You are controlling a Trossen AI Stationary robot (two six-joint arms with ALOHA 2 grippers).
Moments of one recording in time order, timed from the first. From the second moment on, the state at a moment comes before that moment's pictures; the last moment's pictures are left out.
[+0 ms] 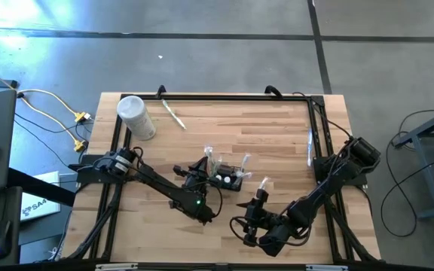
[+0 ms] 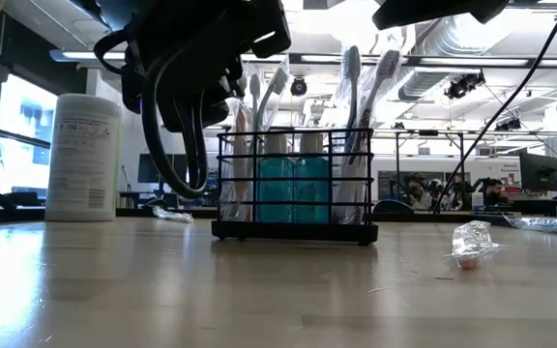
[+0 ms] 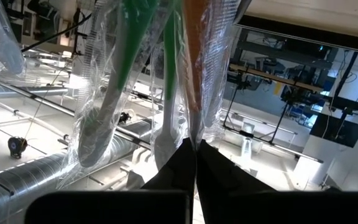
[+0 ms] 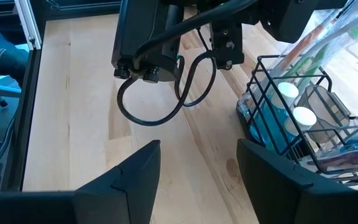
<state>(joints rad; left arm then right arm) -0.45 2.13 1.57 -1.52 -1.49 0.68 0.74 1.77 1.24 -0.35 0.83 0.74</state>
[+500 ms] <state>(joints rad) -0.43 2.13 1.57 -1.52 -1.49 0.68 0.75 1.77 1.24 -0.35 0.84 0.74</state>
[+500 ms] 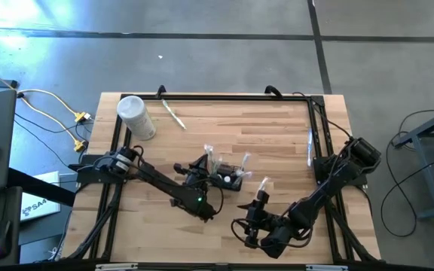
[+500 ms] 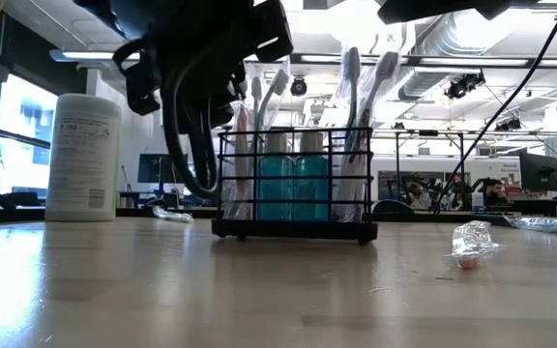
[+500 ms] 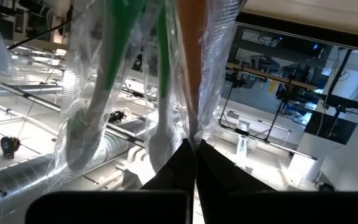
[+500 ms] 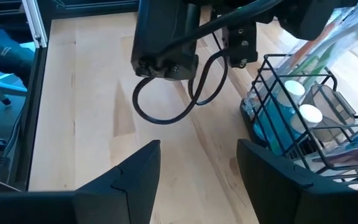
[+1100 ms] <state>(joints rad) -0.45 2.15 1.57 -1.52 -1.50 0.65 0.75 1.77 1.24 -0.35 0.84 0.74</state>
